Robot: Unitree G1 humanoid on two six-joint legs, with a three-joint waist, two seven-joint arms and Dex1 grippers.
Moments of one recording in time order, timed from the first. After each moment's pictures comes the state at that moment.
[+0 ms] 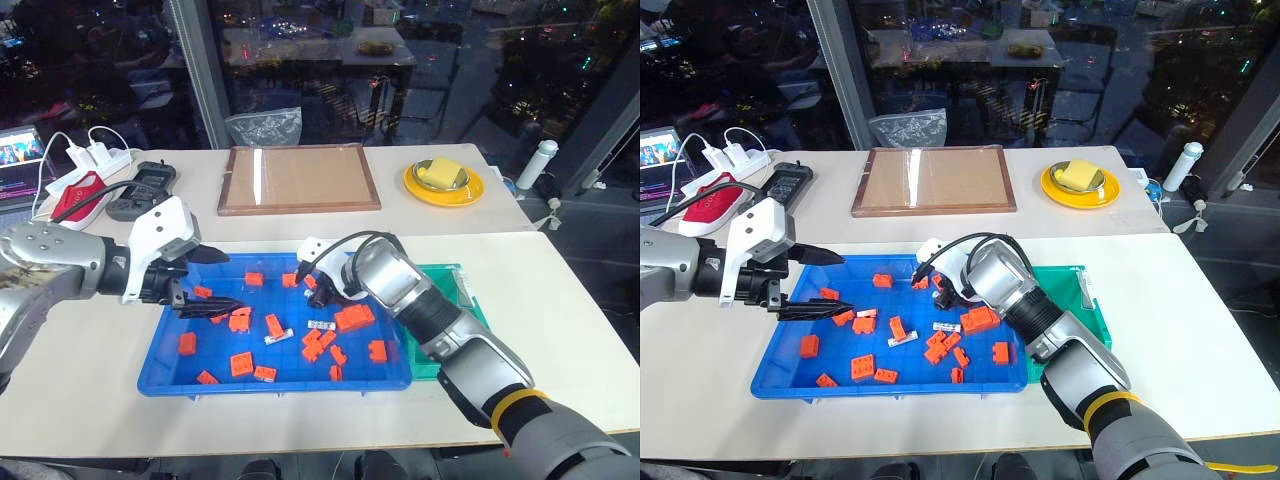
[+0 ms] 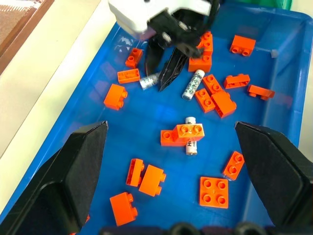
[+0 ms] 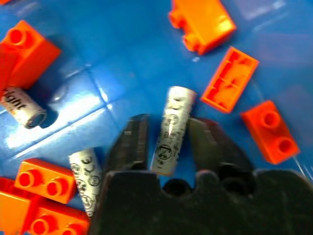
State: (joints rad) left arm -0.47 1.19 0.10 -0.42 -0.67 0.87 -1.08; right arm -1.04 -0.22 0.59 0.31 -0.05 1.07 0.89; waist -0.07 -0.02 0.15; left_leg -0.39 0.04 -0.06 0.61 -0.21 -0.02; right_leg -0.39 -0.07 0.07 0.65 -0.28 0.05
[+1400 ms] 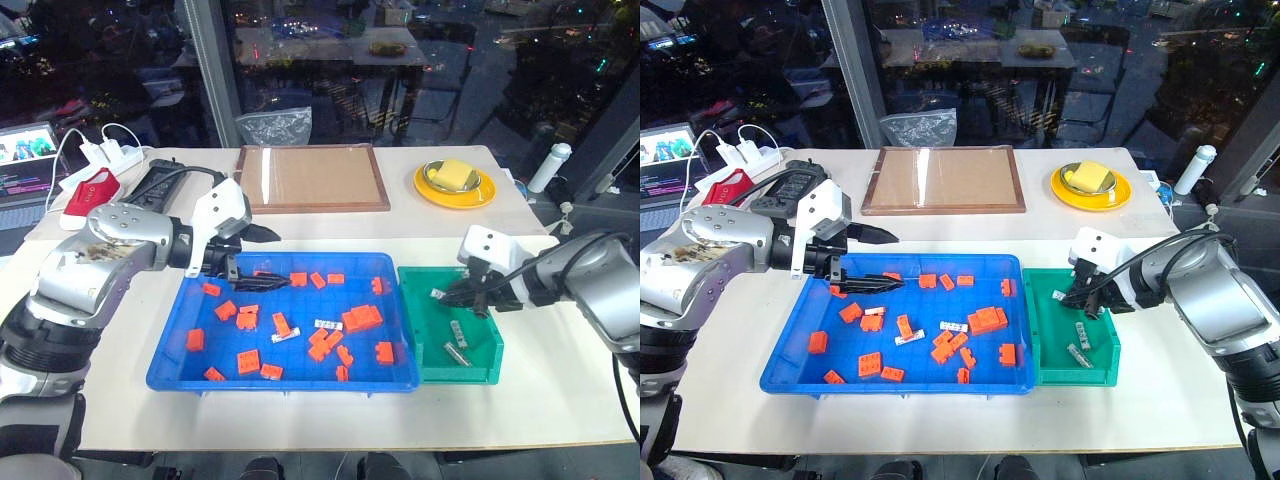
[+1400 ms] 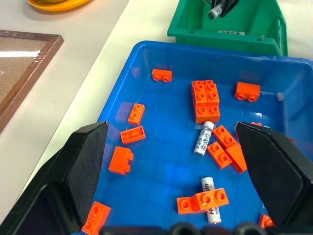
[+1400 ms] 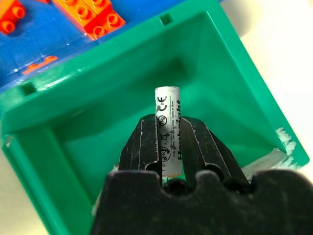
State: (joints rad) left arm -0.74 0.92 -0.13 -0.23 -0.53 0.77 -1.14; right arm -0.64 -1.07 0.25 -0.20 0.21 0.90 1.13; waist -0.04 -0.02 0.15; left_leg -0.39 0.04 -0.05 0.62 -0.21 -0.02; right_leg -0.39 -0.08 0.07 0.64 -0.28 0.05
